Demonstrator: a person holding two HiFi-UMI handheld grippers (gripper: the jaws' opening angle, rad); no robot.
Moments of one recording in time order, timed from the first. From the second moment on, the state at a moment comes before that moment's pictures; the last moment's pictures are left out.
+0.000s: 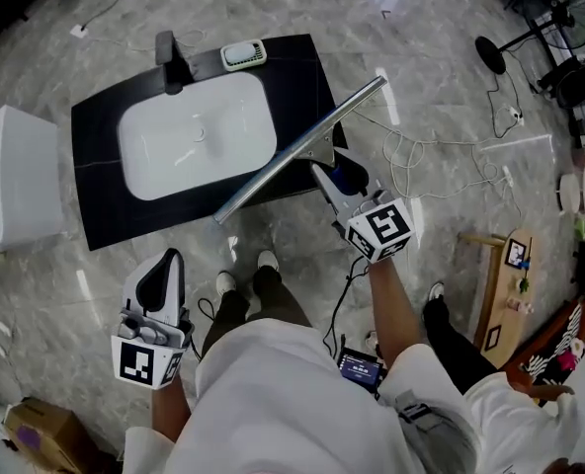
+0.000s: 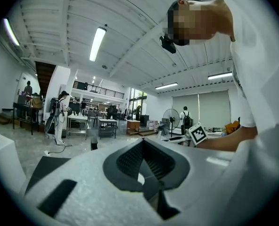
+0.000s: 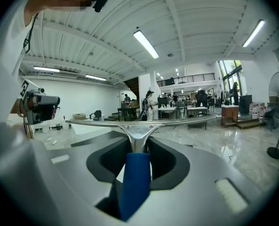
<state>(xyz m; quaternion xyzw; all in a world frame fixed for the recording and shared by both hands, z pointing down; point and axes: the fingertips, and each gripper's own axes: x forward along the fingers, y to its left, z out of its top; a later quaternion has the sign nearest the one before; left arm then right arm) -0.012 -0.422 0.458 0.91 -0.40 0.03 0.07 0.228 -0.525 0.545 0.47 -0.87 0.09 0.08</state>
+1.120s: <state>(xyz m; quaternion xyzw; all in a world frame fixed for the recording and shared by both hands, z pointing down) 0.025 -0.475 0.531 0.90 -0.41 0.07 0.12 0.238 -0.642 0.776 0.36 -0.87 0.19 0.29</state>
